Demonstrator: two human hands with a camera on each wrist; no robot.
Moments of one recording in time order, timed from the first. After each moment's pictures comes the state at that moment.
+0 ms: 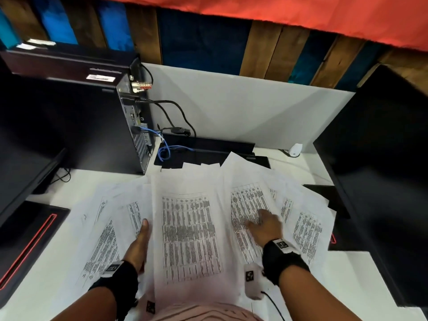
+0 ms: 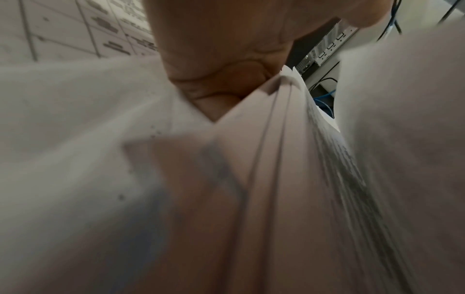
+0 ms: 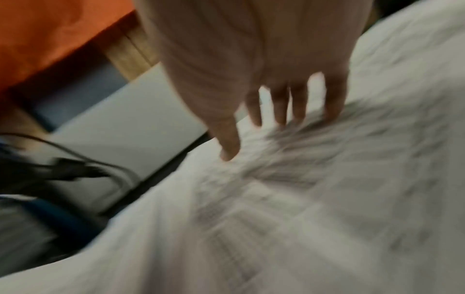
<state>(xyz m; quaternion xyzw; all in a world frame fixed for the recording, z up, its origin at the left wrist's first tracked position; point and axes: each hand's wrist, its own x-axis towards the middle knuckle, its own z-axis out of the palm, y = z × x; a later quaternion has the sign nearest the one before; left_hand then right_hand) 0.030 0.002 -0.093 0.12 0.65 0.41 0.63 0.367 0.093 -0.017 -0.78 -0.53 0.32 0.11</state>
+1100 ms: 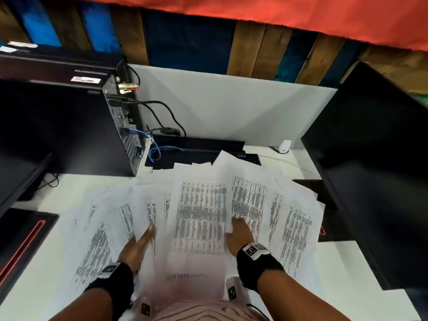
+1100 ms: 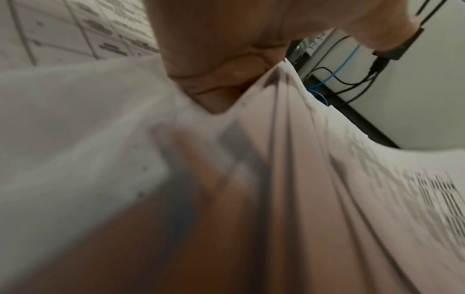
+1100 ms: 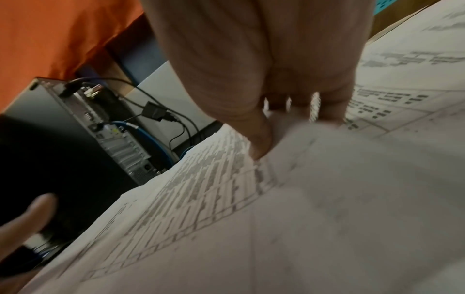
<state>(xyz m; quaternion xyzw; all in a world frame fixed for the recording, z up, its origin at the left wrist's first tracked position) 0.055 -0.002 -0.046 0.21 0.68 0.41 0.58 0.324 0.063 -0.026 -0.72 -0.60 0.35 0.01</state>
